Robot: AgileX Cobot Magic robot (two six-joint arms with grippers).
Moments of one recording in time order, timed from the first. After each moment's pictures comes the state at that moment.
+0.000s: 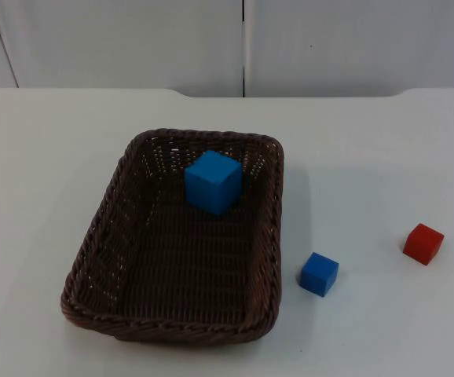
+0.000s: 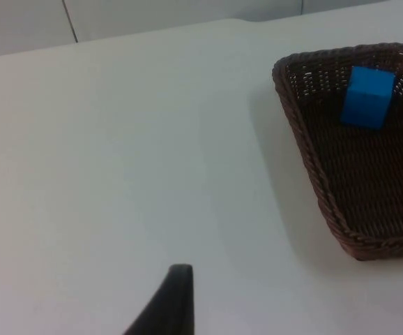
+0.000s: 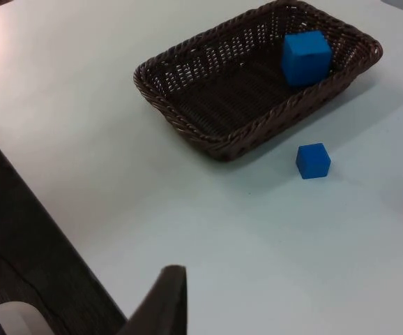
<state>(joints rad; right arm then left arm) 0.85 0.00 -0.52 0.00 1.09 0.01 -0.19 0.00 -0.50 -0.01 1.07 0.04</state>
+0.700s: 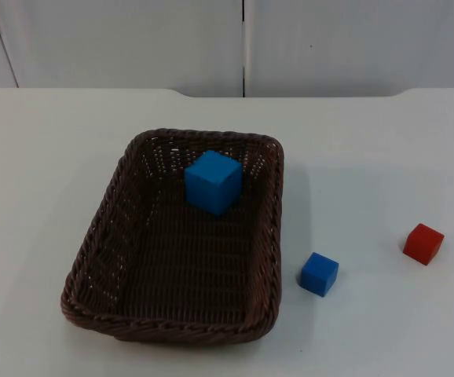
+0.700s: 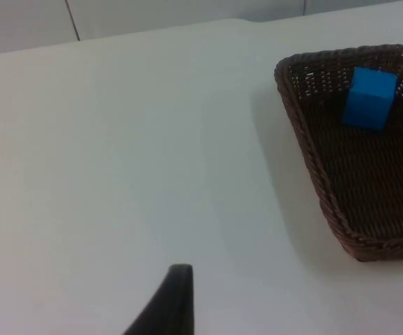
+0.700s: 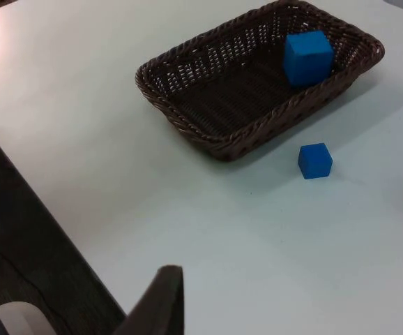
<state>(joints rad) 0.85 0.00 -0.52 0.01 1.09 0.01 -0.19 0.00 -0.50 0.00 1.07 0.03</state>
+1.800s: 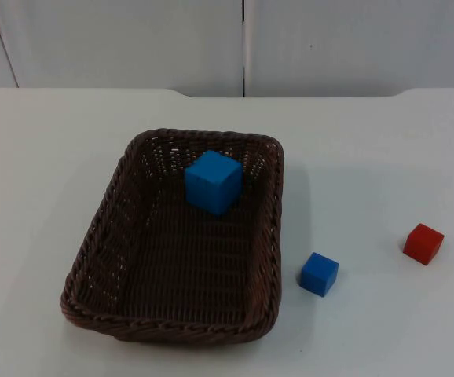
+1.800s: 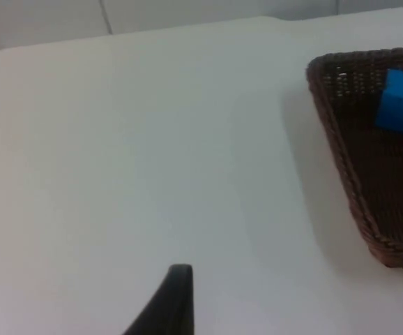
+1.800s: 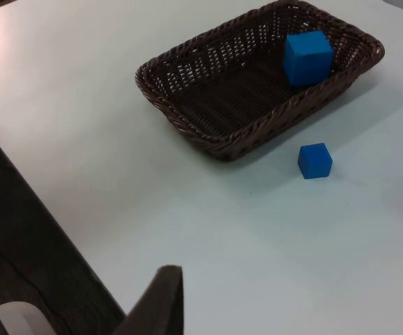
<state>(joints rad) 0.85 0.00 -0.52 0.01 1.09 0.01 -0.11 0.00 -0.50 0.00 1.07 0.03</state>
